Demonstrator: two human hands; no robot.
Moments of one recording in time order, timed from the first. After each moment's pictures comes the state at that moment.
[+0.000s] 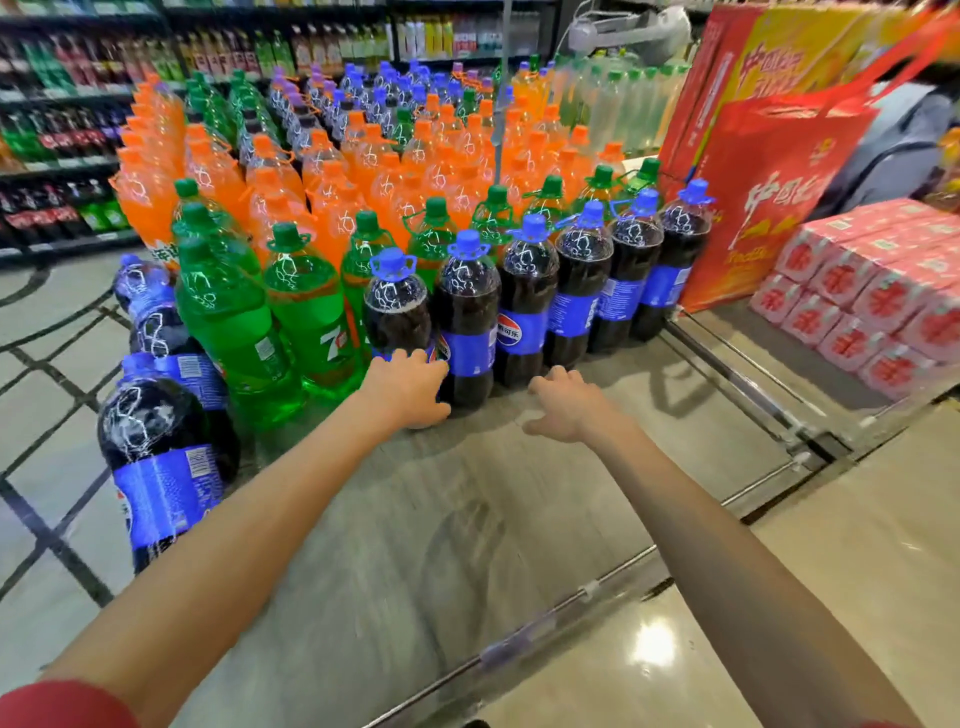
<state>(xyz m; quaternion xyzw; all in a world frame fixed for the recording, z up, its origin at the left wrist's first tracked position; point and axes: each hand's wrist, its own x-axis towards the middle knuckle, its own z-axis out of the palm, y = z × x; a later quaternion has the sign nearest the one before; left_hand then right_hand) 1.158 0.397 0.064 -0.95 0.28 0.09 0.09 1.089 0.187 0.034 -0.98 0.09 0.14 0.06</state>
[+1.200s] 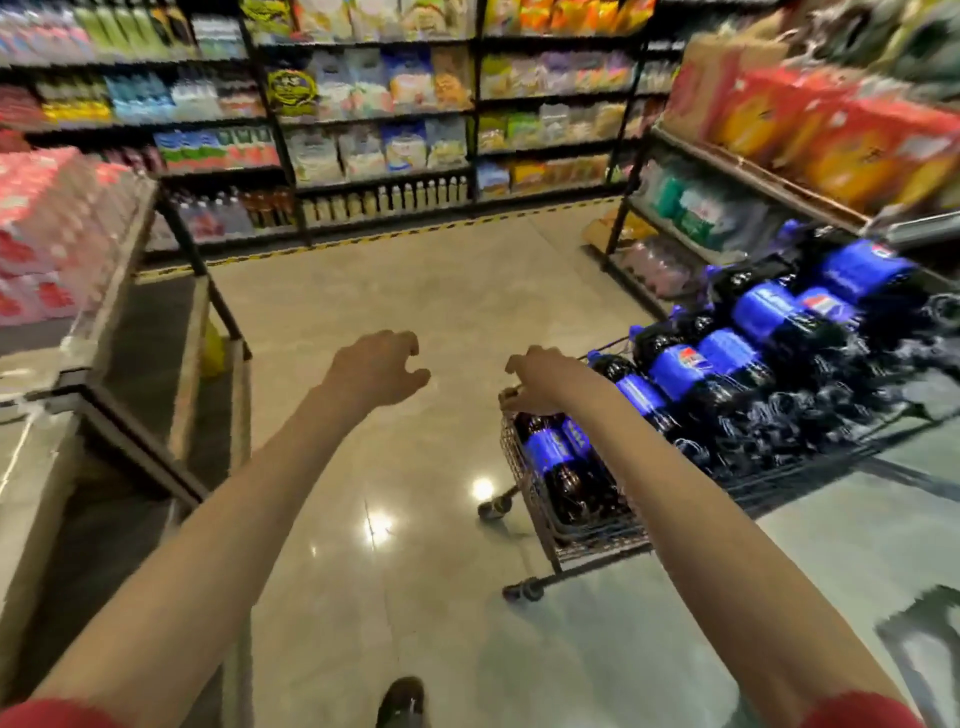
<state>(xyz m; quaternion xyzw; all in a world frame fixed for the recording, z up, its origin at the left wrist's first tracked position) 0.497 0.077 0.084 -0.56 0.82 0.09 0.02 0.280 0.129 0.074 -0.69 0.71 0.08 0.14</state>
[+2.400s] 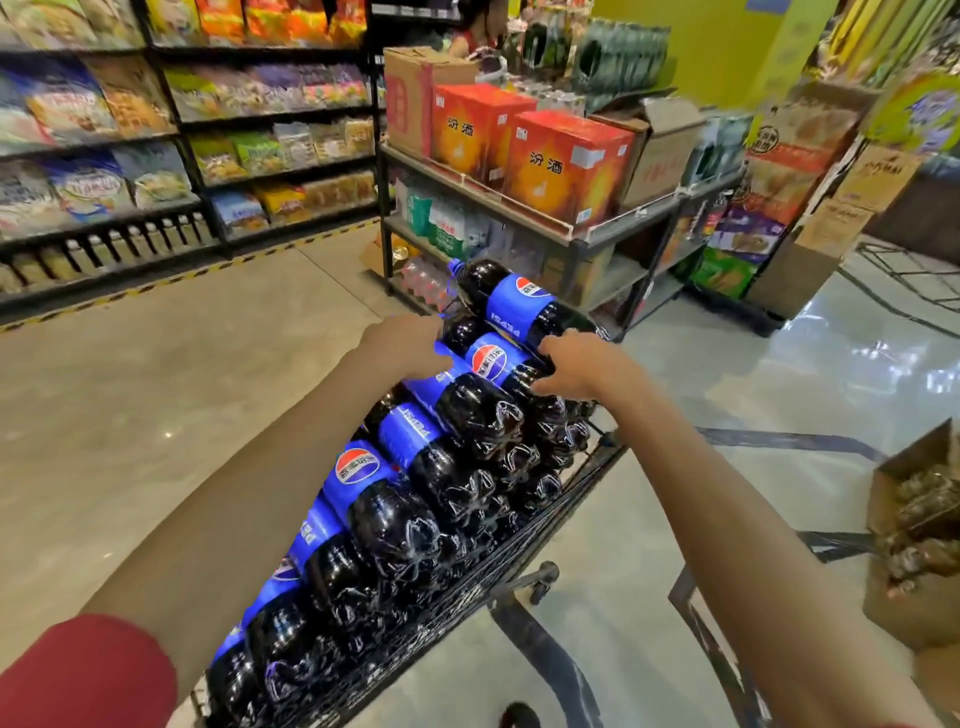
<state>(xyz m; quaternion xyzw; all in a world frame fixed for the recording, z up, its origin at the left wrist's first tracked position) -0.119 0.009 0.097 -0.34 0.94 0.08 0.03 -0.281 0.179 0.122 -0.51 0.86 0.07 0.07</state>
